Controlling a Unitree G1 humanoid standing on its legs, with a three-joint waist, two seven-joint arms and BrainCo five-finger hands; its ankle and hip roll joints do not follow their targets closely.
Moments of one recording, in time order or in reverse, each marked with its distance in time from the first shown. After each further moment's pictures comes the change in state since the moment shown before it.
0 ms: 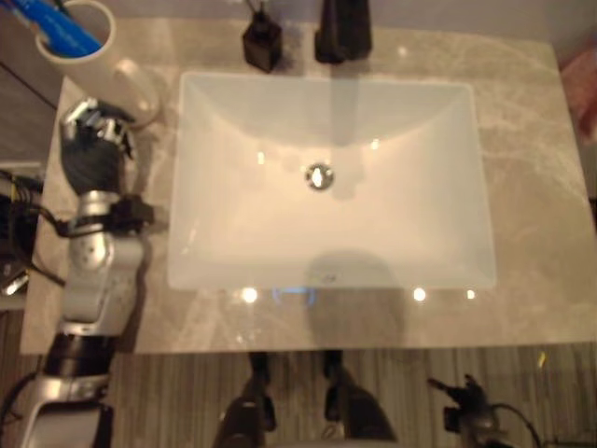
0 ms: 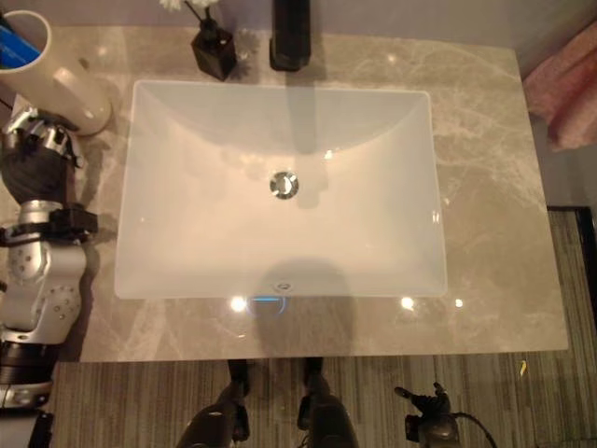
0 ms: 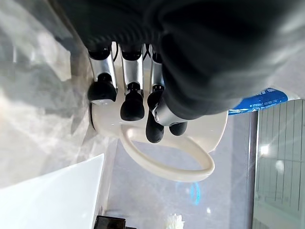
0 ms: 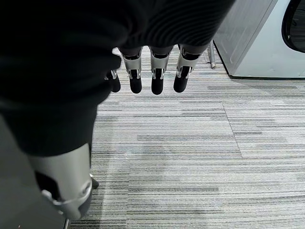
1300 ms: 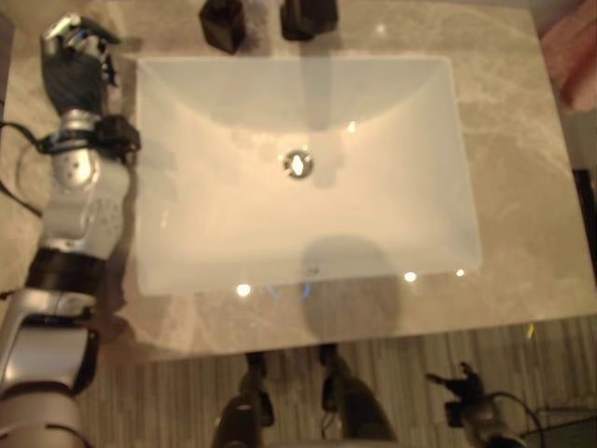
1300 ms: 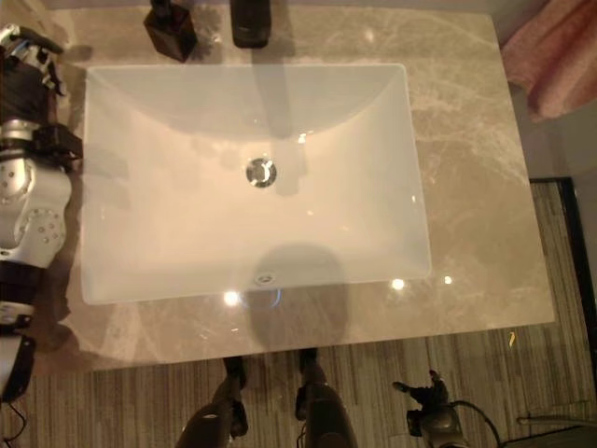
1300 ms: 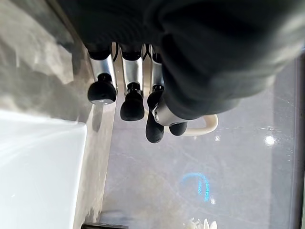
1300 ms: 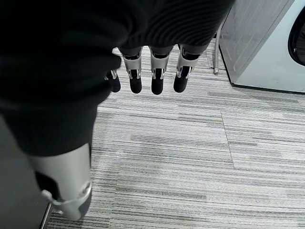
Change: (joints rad) left arm -0.398 0.146 -0.201 0.338 -0.117 -0.025 0.025; right arm -0.010 -0.046 0.107 -0.038 -0.038 -0.005 0.006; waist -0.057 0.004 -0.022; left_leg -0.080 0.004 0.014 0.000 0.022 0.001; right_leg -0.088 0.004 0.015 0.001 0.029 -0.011
